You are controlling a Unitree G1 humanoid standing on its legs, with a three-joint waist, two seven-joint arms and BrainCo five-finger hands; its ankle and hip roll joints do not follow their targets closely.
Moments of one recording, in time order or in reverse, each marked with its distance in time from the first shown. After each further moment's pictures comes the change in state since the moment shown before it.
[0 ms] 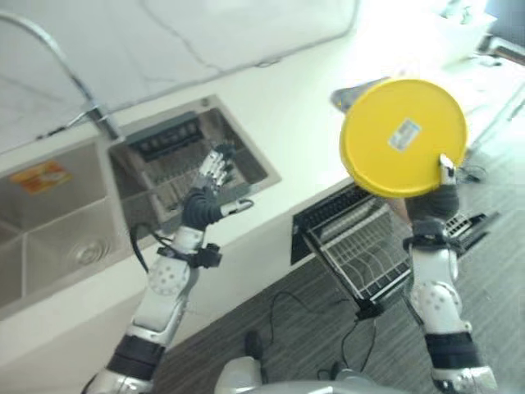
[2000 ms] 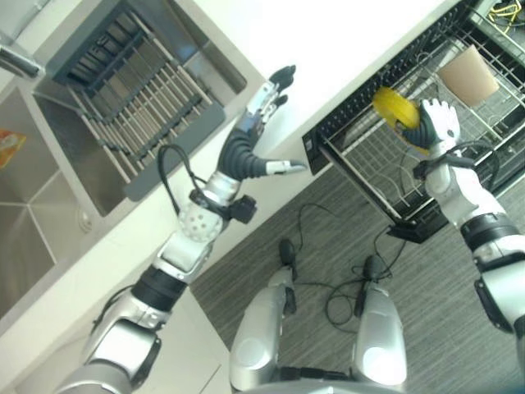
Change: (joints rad) left arm -0.459 0.096 -0.218 0.079 0.049 -0.126 0.048; right arm -0.851 -0.506 0.635 0.995 -2.022 0.099 -0.497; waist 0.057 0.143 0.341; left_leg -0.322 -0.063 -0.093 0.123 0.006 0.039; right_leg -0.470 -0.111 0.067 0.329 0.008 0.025
